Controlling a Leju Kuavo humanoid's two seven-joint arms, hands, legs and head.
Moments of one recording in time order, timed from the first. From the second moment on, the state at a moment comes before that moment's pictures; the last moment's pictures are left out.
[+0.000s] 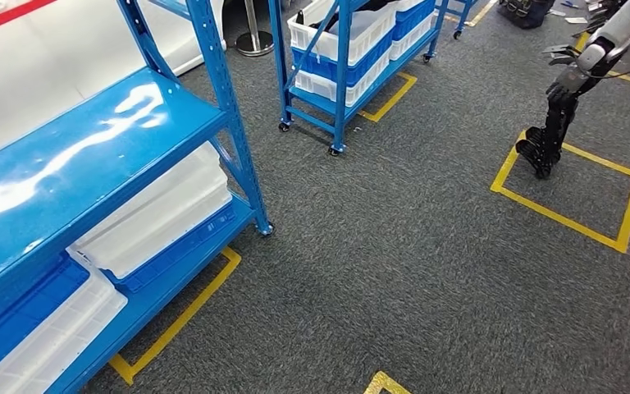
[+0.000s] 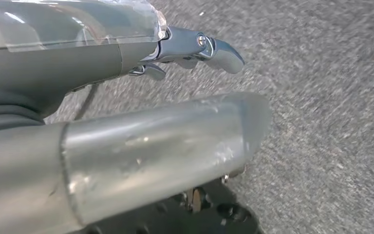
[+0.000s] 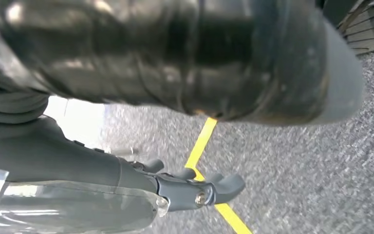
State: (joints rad) left arm -0.06 -0.20 1.21 -0.21 -1.10 0.16 -0.38; right arm -0.05 0.22 -1.12 -0.22 1.07 -0.24 0.09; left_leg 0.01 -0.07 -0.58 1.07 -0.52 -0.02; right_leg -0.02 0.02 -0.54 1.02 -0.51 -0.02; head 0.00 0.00
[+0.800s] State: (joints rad) left arm -0.06 -0.20 1.21 -0.21 -1.10 0.16 -0.38; right arm -0.05 0.22 -1.12 -0.22 1.07 -0.24 0.10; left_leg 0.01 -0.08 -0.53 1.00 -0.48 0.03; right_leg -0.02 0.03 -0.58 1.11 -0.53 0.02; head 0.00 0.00
